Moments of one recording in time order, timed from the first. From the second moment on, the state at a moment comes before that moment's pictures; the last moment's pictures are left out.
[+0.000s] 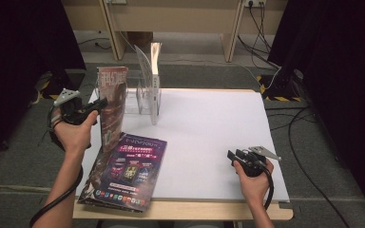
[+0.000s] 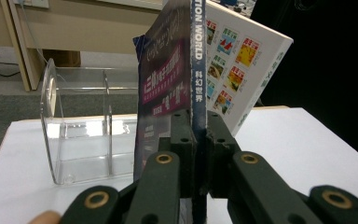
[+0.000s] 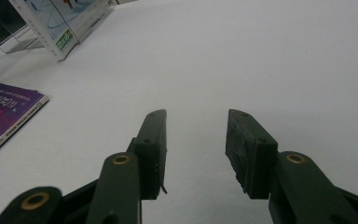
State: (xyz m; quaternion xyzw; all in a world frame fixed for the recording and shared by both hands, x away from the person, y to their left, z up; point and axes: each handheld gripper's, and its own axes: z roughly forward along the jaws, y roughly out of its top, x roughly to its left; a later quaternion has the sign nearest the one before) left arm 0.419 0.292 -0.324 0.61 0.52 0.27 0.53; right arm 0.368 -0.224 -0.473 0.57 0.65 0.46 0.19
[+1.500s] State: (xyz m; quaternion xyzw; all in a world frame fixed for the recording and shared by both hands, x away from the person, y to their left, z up) left arm 0.479 0.282 -0.306 0.59 0.53 0.28 0.53; right arm 0.368 -0.229 -0.475 0.57 0.65 0.46 0.19
